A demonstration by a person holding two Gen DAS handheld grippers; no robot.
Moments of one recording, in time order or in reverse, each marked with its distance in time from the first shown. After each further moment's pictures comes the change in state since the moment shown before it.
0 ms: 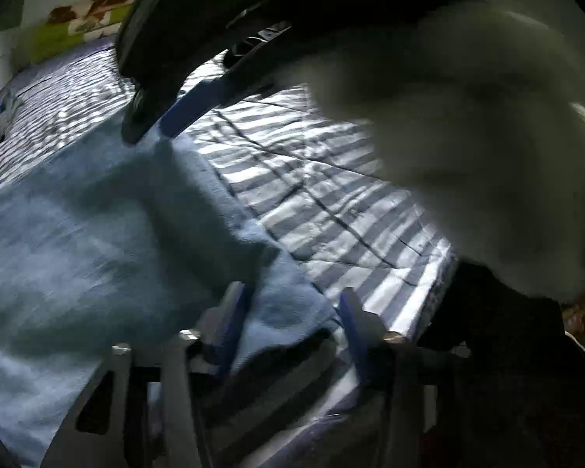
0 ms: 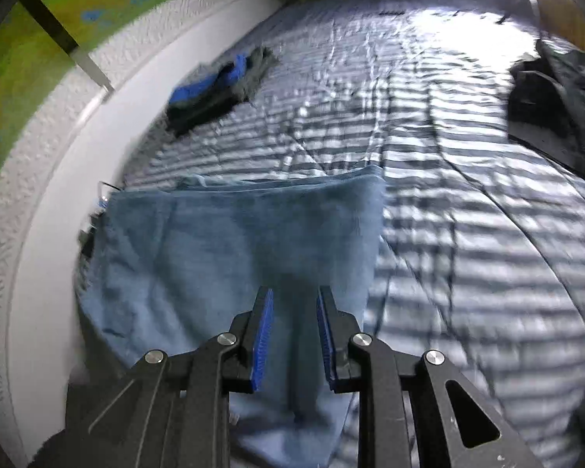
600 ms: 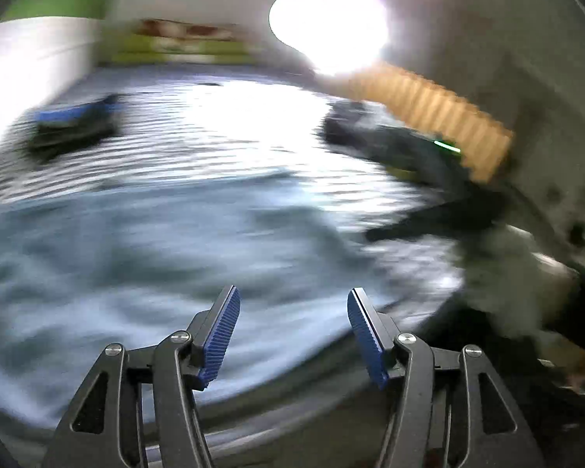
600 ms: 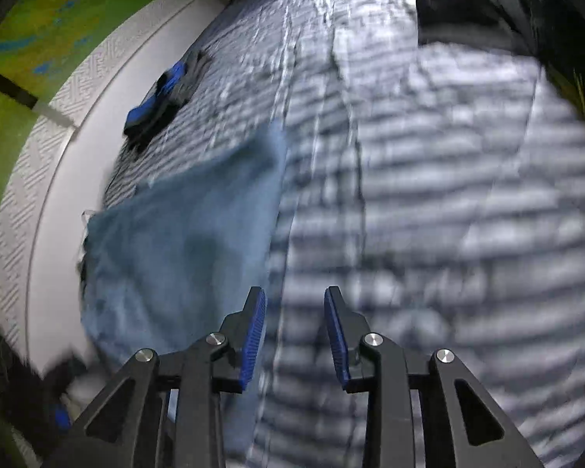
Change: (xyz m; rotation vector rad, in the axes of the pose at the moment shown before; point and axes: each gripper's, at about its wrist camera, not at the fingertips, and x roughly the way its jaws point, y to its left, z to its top) left arm -0.148 0.093 -0.055 -0.232 -0.218 0.199; right arm -0.020 -0.053 -0.077 0.237 0.013 0.115
